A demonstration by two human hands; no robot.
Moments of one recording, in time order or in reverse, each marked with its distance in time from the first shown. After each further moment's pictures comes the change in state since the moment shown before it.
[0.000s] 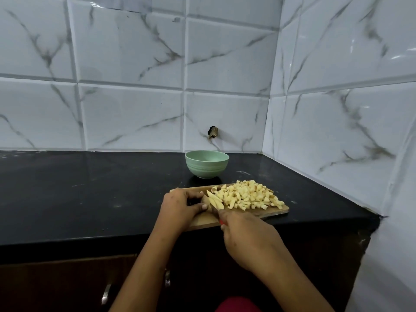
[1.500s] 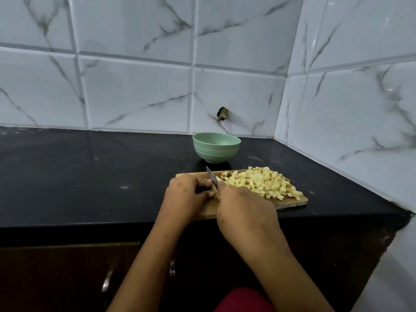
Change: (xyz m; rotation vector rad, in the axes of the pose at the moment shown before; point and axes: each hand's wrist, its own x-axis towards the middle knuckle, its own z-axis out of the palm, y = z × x) left_hand 0.002 0.000 0.001 0.083 -0.005 -0.024; right_hand 0.032 -0.024 0.006 -0.092 0.138 0.027
